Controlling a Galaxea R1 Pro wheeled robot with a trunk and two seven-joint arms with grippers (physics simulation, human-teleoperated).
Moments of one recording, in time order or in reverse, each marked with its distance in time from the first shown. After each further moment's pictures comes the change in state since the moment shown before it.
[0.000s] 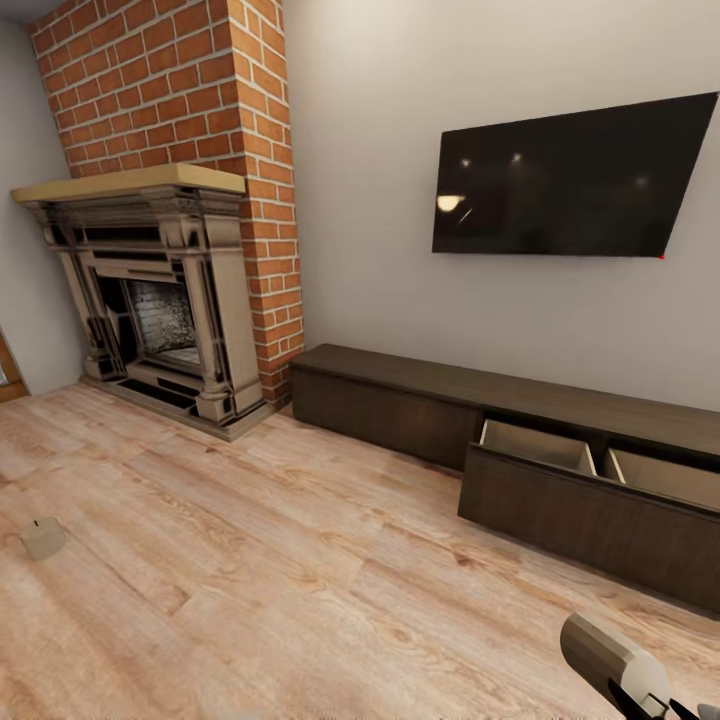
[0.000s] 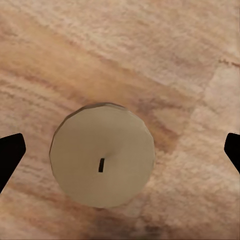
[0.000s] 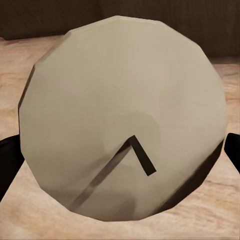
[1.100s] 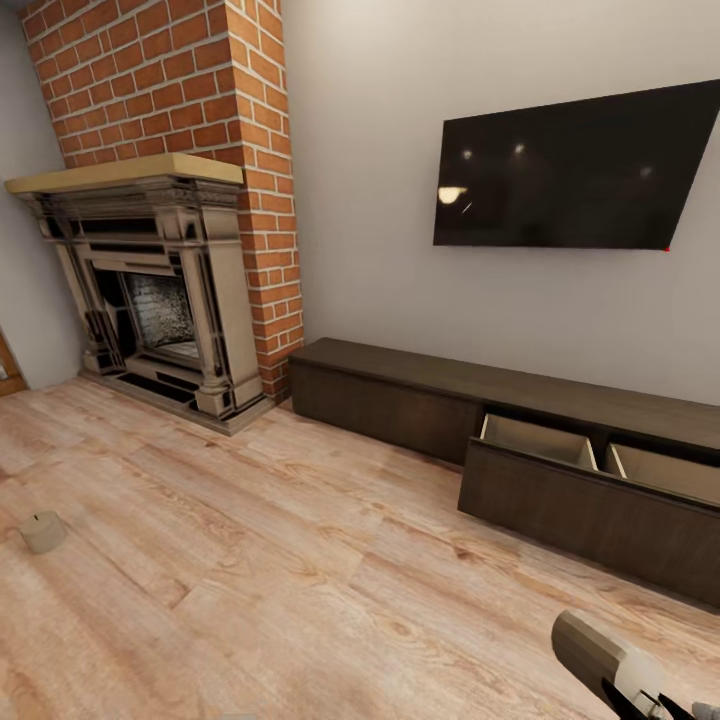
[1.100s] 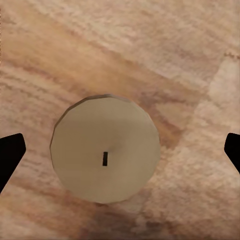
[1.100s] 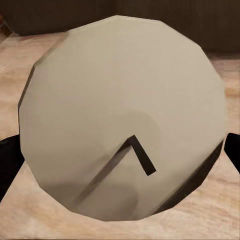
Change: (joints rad) left arm 0.000 0.009 0.007 0.000 0.008 -0.002 -0.012; right arm 0.000 0.001 0.000 -0.001 -0.005 0.000 0.060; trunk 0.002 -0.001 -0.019
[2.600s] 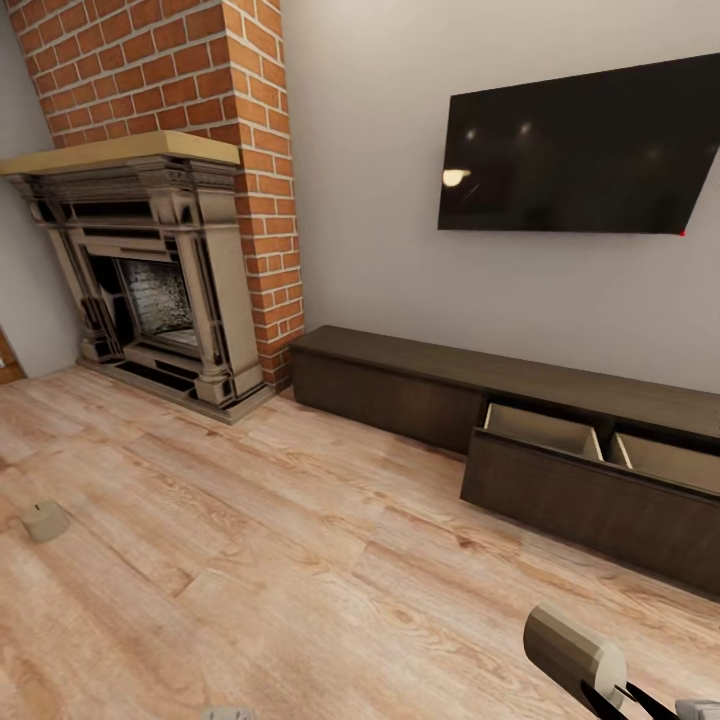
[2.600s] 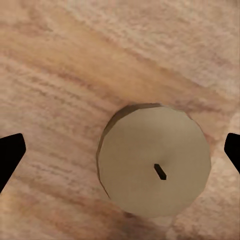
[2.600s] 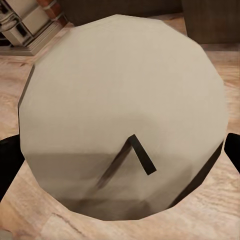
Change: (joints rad) left arm 0.000 0.034 0.000 -0.001 0.004 -0.068 0.008; right arm 0.001 0.001 -0.009 0.000 0.004 -0.002 0.238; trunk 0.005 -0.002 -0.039
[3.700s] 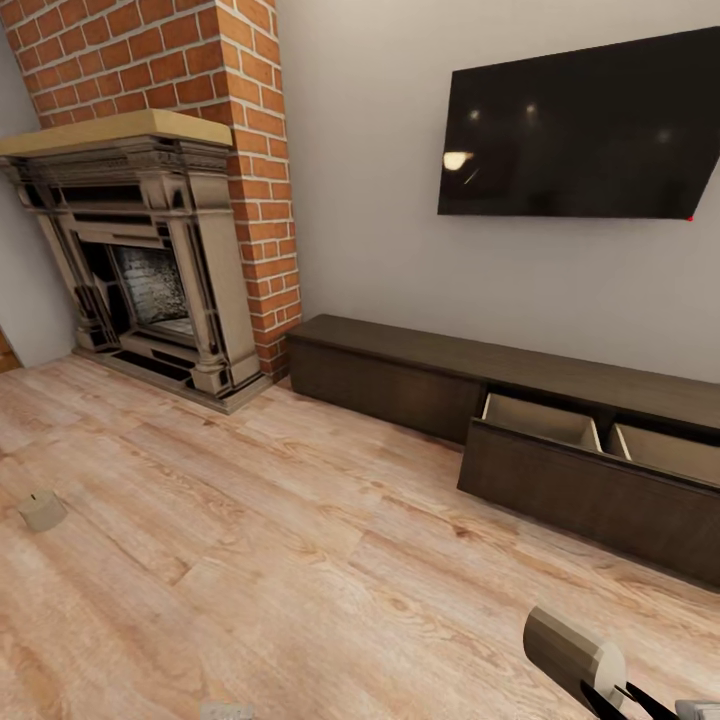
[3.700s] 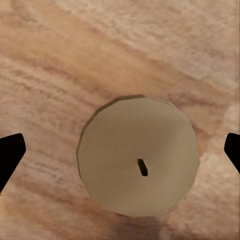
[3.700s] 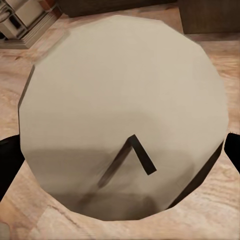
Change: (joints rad) left arm 0.000 0.000 0.000 0.000 -0.007 -0.028 -0.006; right arm 0.000 0.000 0.001 0.000 0.000 0.000 0.000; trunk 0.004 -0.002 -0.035
